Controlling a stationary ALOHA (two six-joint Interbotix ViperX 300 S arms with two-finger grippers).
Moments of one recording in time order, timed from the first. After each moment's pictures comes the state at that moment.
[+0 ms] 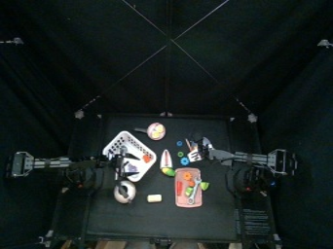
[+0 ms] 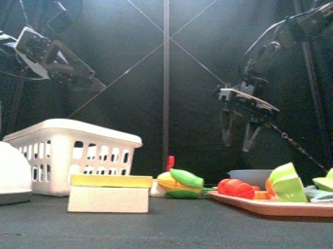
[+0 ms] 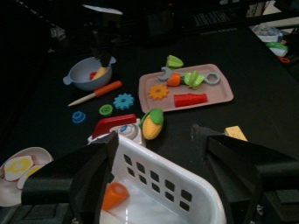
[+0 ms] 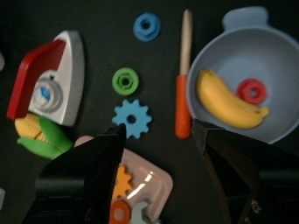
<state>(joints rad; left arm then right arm) 0.20 -0.69 1.12 -2.21 0.19 2.44 -0.25 -0.19 0.71 -0.36 0.66 1.08</state>
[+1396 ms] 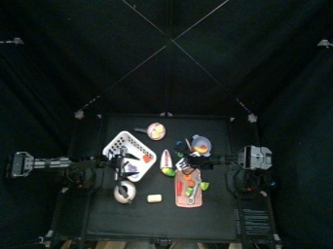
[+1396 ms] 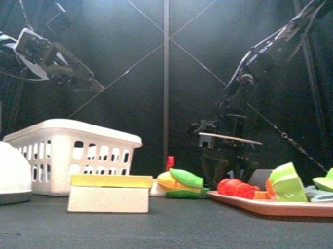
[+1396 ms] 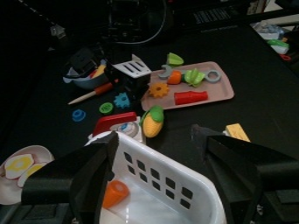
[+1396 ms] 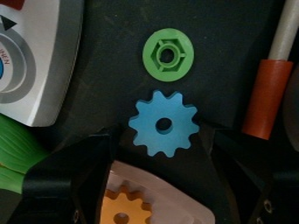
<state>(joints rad) 0.20 -0.69 1.13 -2.20 0.19 2.44 -0.22 0.16 0.59 -0.37 0.60 1.08</state>
